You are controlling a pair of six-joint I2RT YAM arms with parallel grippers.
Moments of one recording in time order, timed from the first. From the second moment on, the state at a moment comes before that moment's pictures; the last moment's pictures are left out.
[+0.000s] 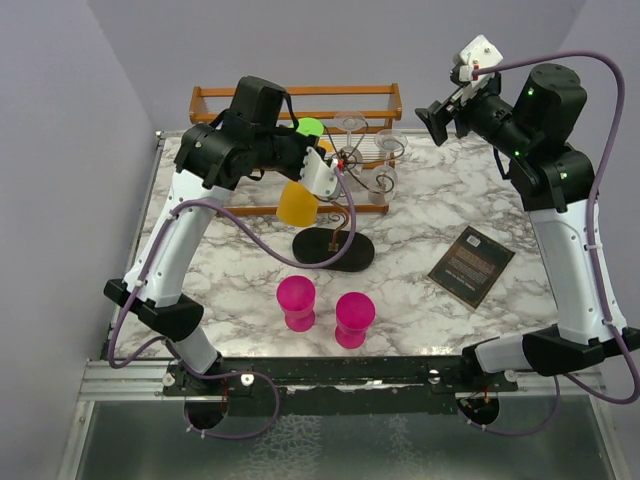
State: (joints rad) left arm -0.57 1.65 2.23 -1.25 0.38 1.48; right arm 0.29 1.38 1.93 -0.58 -0.31 -0.48
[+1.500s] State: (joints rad) left arm -0.59 1.60 2.17 -1.26 0.07 1.31; right arm 0.29 1.40 1.91 -0.63 -0.33 -0.52
